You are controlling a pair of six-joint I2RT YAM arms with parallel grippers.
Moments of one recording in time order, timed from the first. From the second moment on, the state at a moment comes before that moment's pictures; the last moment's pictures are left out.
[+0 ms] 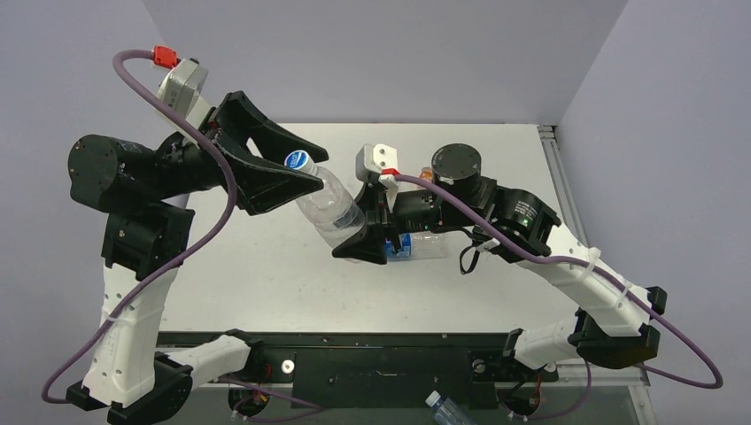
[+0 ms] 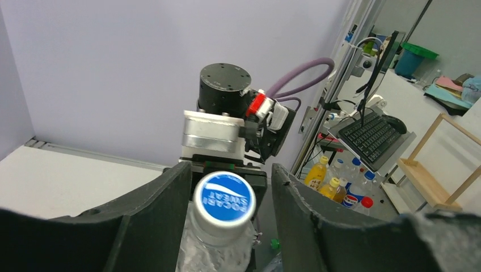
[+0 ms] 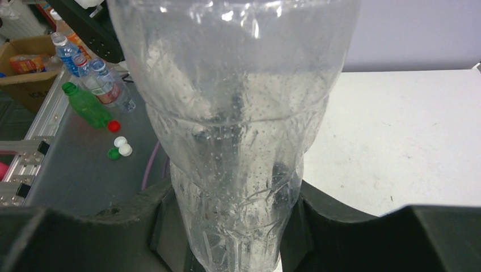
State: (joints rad) left arm -0.41 1.13 1.82 -0.10 1.01 -0.81; right arm 1.09 1.35 1.81 -0.65 -0.53 -0.05
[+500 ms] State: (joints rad) left arm -0.39 1.12 1.80 0.00 1.01 -0.84; right arm 1.05 1.38 1.83 -0.61 -0.60 -0.01
